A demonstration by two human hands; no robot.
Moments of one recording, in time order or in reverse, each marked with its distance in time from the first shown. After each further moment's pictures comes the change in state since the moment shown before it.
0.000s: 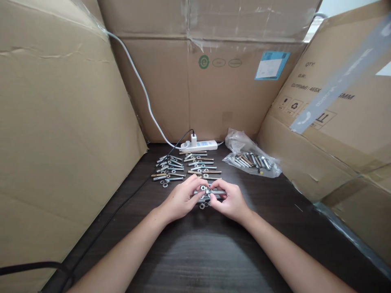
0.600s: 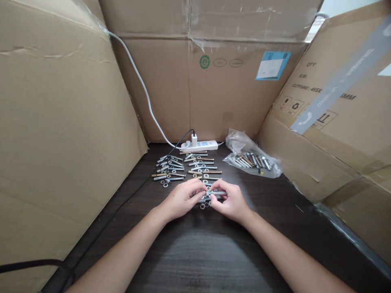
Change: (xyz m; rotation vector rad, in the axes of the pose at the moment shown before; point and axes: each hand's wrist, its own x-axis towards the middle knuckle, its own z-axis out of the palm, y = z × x) left_hand 0.003 -0.006 -0.001 0.018 -0.061 0.043; right_hand 0.000 -0.002 -0.001 -0.016 -0.017 -0.004
